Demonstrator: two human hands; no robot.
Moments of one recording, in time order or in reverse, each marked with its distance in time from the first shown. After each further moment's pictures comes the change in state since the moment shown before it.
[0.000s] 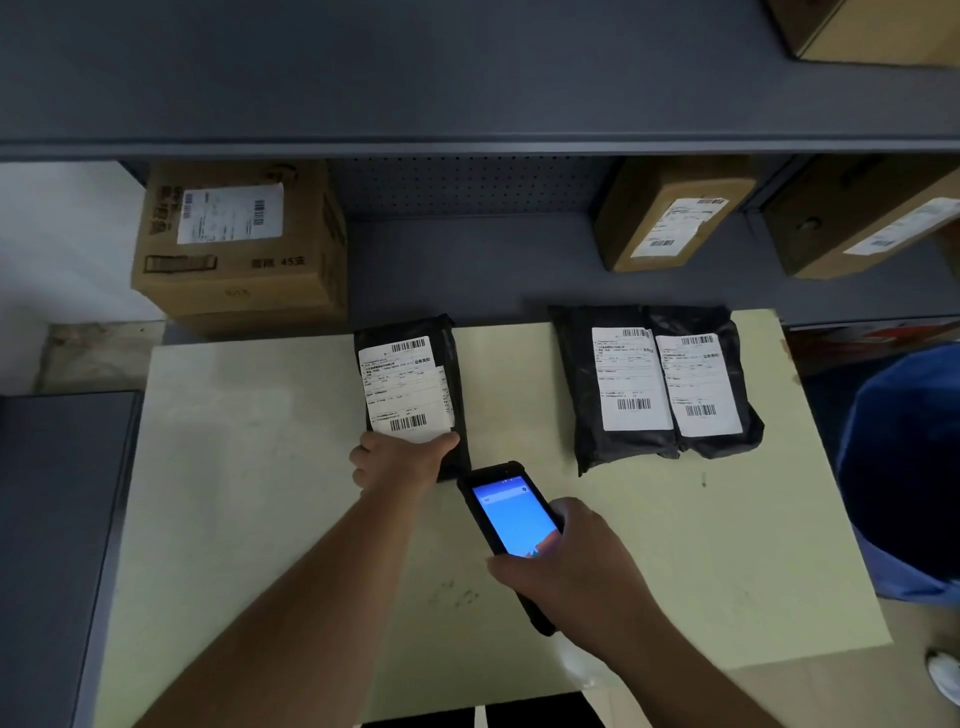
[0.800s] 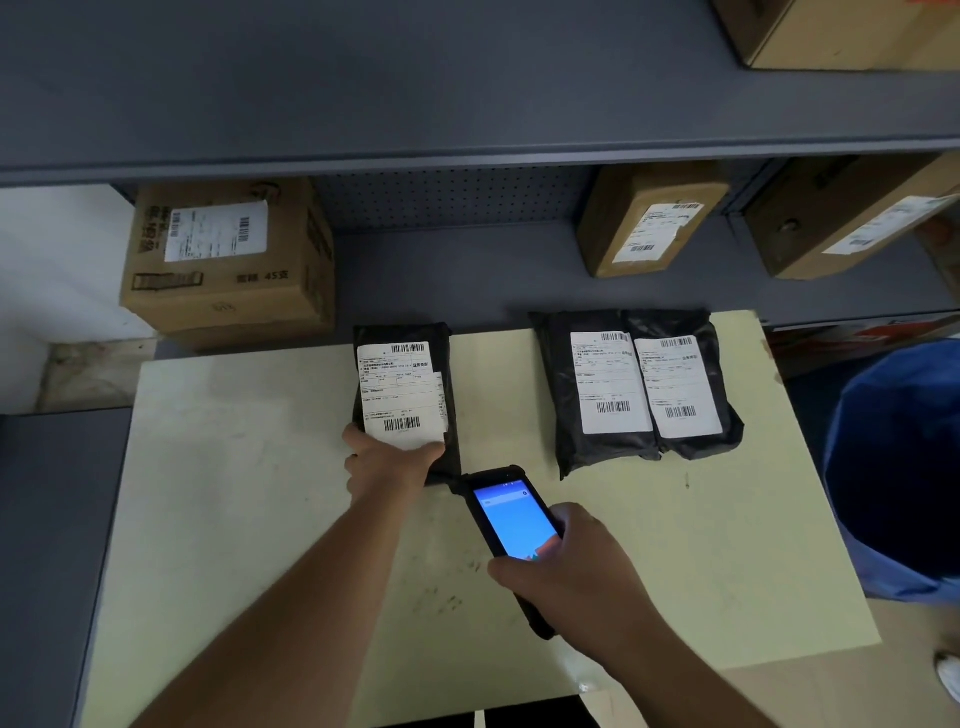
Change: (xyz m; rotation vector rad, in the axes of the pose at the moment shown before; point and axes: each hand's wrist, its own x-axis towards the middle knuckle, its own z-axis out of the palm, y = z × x) left_hand -0.024 0.006 -0.004 -0.133 -0.033 0.033; right_hand -0.003 0.016 -0.019 0.084 -0.009 -0.003
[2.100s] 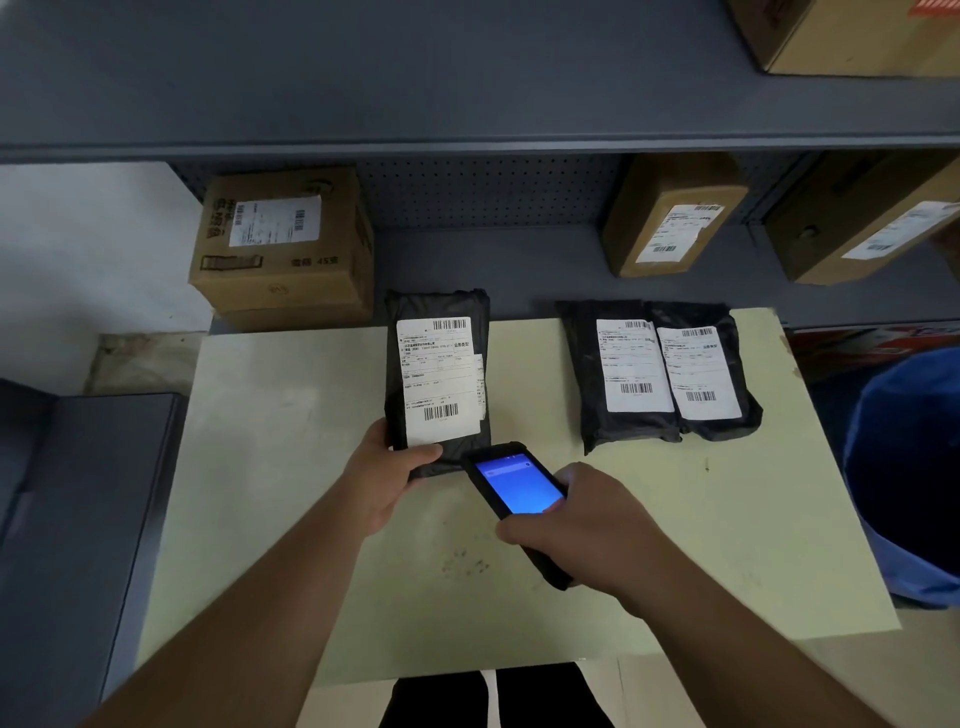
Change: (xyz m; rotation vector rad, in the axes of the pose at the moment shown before) left_hand -0.006 -0.058 -0.063 -0.507 -0.458 0.160; right_hand -0.034 -0.020 0.004 -0.078 -0.047 -0.050
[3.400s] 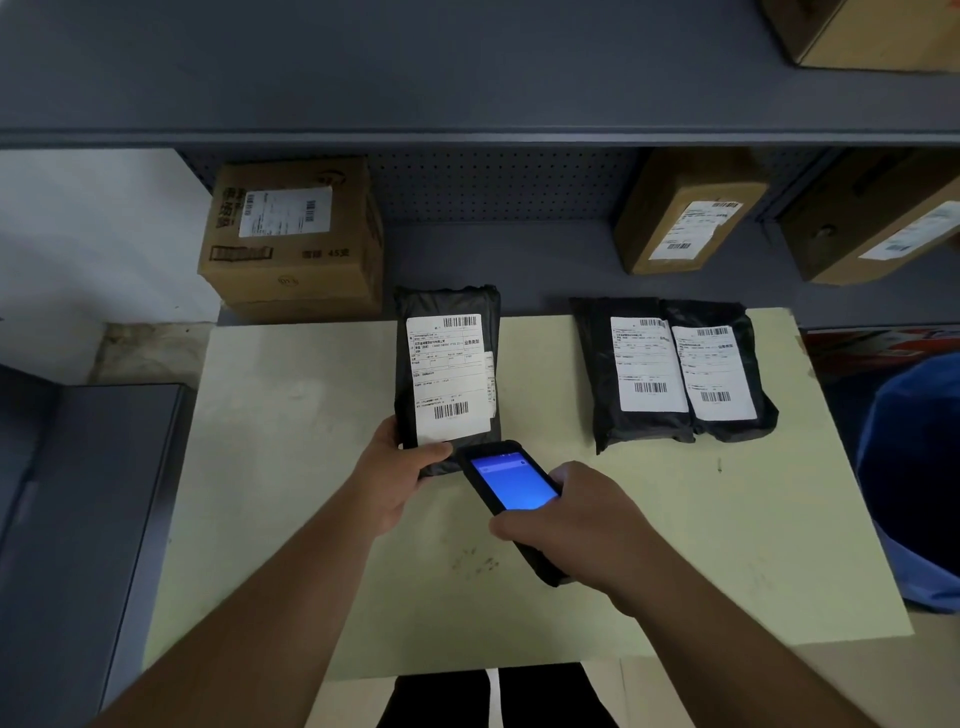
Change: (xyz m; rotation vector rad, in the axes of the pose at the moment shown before) left_hand 0.004 -0.005 -0.004 -0.023 -0.022 0.001; right_hand 0.004 -0.012 0.016 0.011 -0.017 -0.011
